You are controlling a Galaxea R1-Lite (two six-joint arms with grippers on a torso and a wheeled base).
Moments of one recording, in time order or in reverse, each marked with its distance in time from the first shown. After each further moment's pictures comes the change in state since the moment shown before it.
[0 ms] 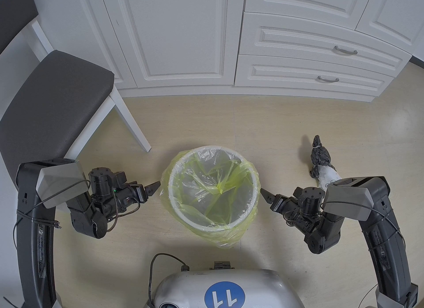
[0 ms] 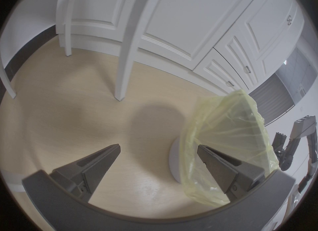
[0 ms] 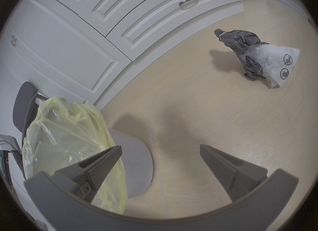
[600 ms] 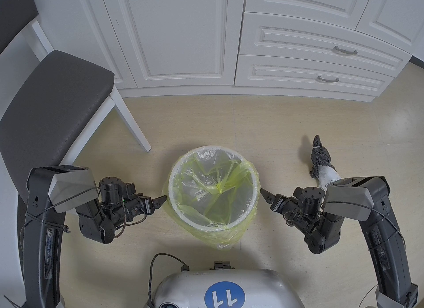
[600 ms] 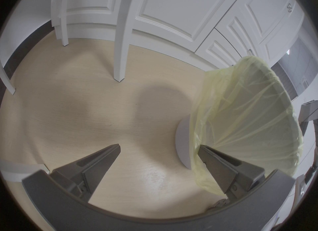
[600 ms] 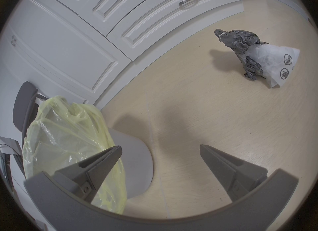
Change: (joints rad) left arm -0.040 0.076 -0.027 0.057 0.024 0.064; right arm 0.000 0.000 0.000 0.000 0.000 0.000
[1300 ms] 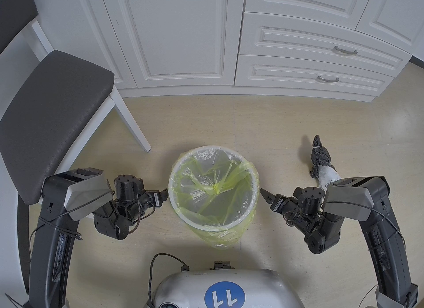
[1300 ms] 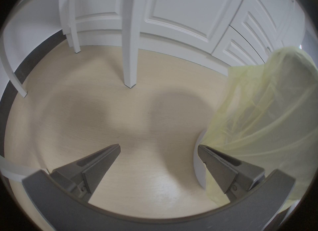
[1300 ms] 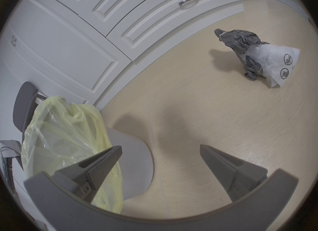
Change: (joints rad) left arm -0.059 0.093 -0.201 0.073 0.248 -0.019; right arm 0.000 0.000 0.000 0.000 0.001 0.000
